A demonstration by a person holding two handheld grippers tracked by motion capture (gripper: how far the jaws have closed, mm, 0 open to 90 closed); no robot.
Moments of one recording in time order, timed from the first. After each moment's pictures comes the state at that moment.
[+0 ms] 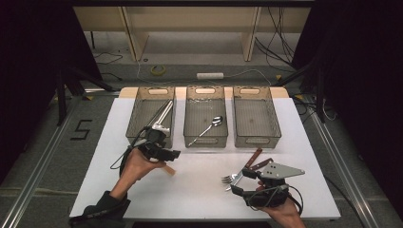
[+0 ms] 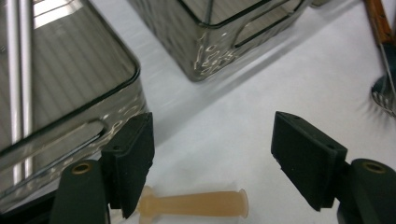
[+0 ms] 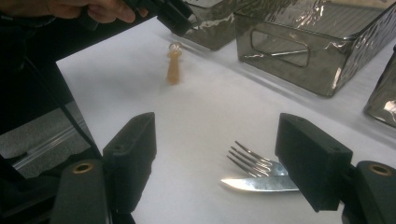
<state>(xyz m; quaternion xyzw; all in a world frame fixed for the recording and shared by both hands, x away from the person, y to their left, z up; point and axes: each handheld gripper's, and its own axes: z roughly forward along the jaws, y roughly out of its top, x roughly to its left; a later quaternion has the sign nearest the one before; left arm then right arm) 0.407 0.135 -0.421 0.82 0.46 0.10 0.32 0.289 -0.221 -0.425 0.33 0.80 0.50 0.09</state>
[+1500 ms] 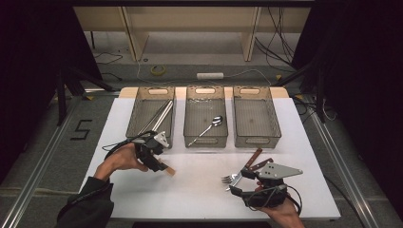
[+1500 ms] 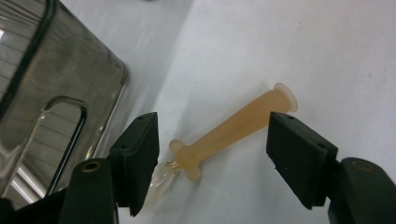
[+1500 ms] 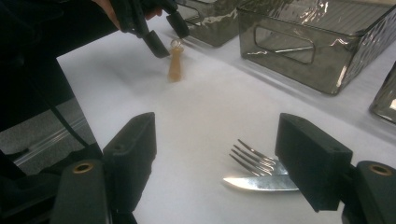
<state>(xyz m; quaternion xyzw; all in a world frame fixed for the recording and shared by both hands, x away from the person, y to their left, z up) 0.430 0.156 -0.446 0.96 0.19 0.04 0.20 0.290 -0.218 -0.427 0.33 0.80 0.49 0.09</state>
